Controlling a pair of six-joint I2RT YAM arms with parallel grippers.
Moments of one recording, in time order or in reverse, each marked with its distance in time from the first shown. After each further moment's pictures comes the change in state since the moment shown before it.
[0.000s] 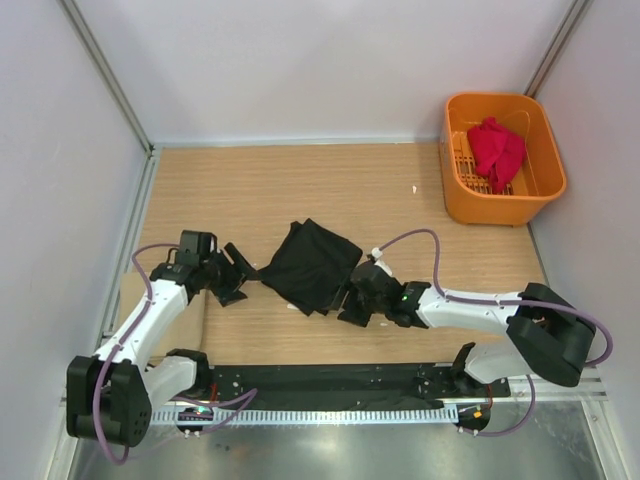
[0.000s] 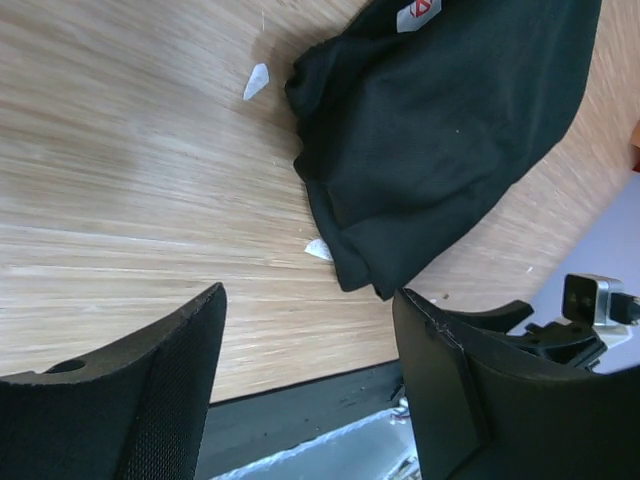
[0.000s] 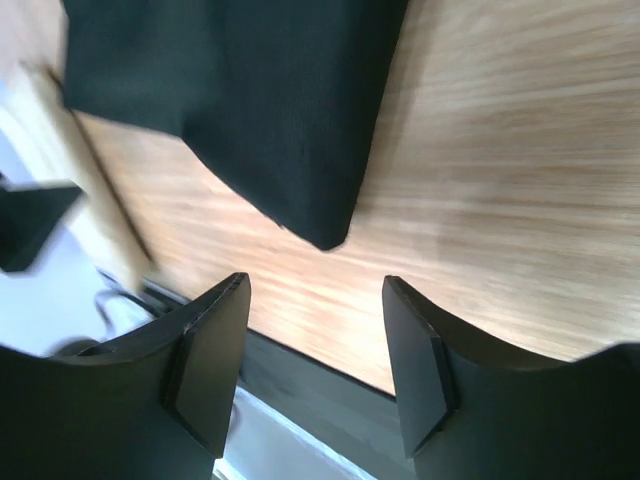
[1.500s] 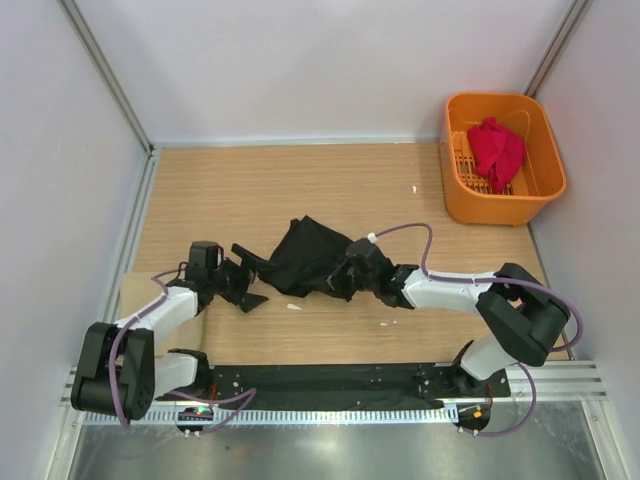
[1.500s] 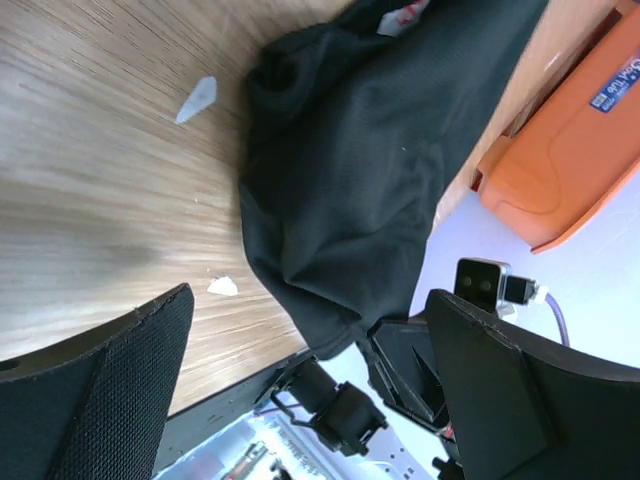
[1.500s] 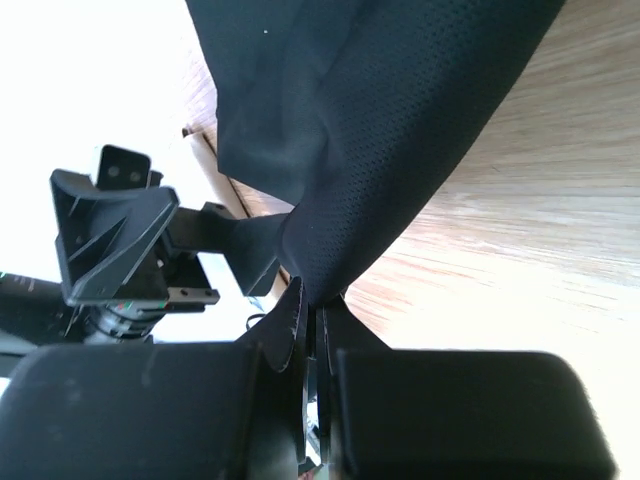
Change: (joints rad) left arm -0.004 0.113 -0.232 0.505 0.173 -0.438; right arm -0.103 0.160 0.098 0.219 -0.109 0.208
